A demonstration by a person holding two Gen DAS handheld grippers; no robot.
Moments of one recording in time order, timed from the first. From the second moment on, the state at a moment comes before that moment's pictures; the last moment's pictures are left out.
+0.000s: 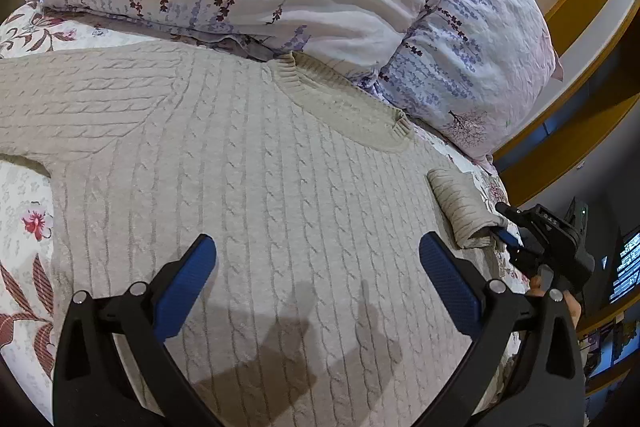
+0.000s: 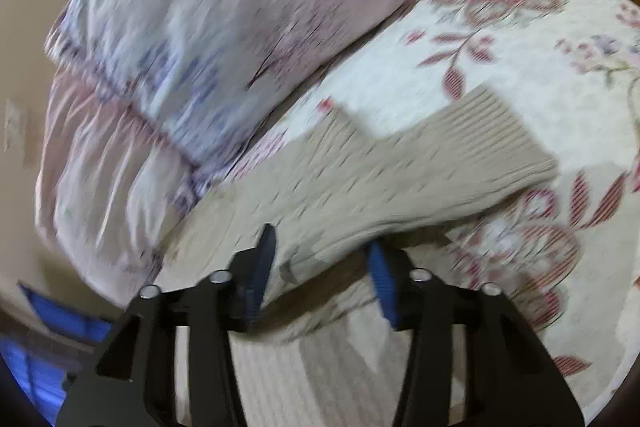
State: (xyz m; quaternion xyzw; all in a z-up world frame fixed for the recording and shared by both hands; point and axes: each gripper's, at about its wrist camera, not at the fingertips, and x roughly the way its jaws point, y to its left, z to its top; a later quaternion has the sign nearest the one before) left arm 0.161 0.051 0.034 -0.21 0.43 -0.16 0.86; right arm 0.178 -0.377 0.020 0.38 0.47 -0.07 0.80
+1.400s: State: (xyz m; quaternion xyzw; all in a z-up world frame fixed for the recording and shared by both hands) left arm 0.231 0.099 -0.001 -0.39 0.48 -0.12 0.78; right arm 0.158 -0.382 -0.002 0.48 0.47 -0.06 0.74
